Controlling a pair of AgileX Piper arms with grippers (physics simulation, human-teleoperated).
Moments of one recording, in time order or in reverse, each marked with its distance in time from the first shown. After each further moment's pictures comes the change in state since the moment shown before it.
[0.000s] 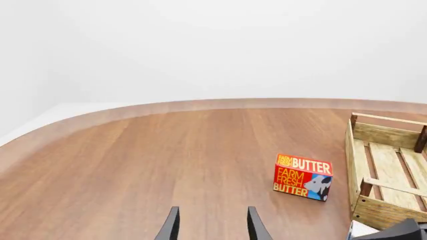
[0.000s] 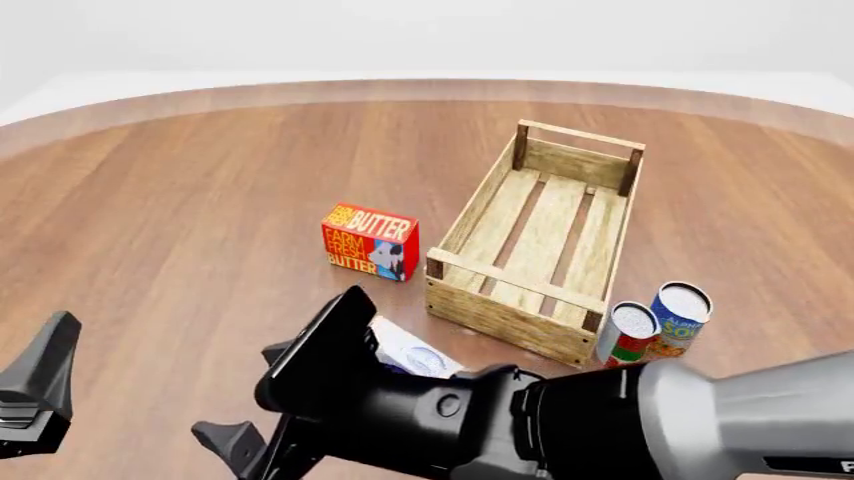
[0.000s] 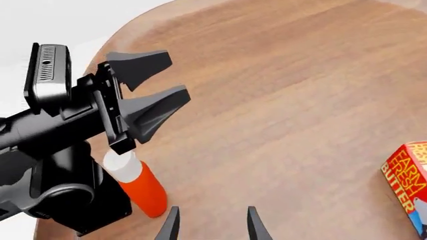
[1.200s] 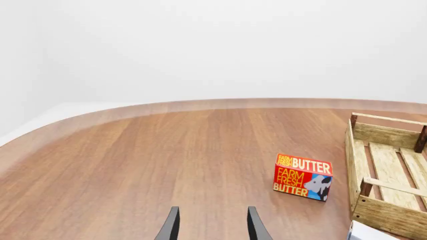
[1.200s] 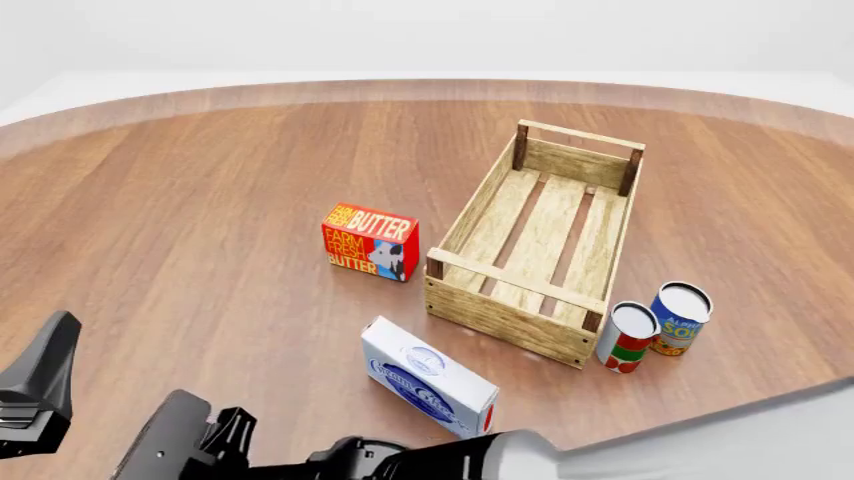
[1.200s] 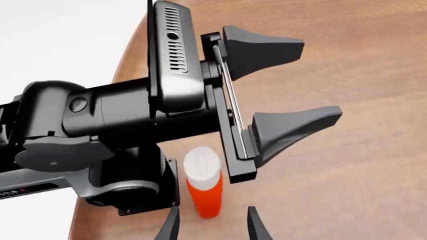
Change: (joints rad) left arm 0.000 0.000 0.000 0.000 0.000; right arm 0.193 0.190 -0.271 0.226 -0.111
